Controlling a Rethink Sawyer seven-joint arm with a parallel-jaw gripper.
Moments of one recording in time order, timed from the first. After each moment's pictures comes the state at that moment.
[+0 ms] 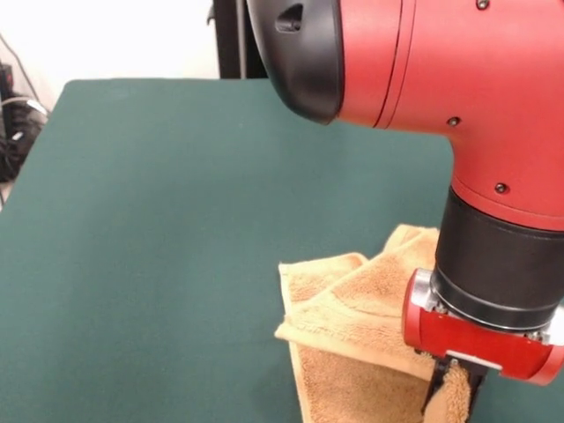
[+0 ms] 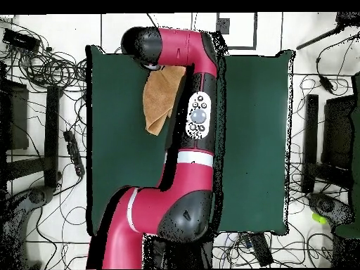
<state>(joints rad) -0.03 0.27 -0.60 0.08 0.53 0.99 2.09</state>
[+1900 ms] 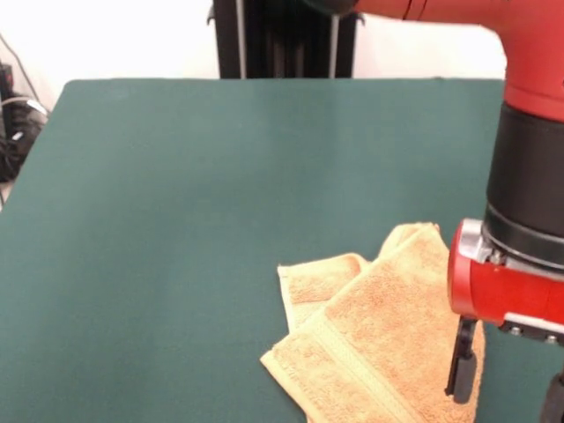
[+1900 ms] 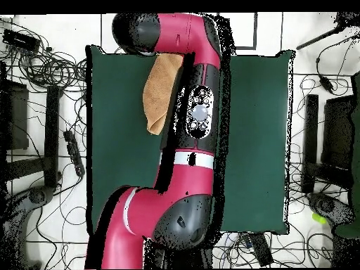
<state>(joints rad) -0.03 0.20 -0.69 0.07 0.68 0.99 2.09</state>
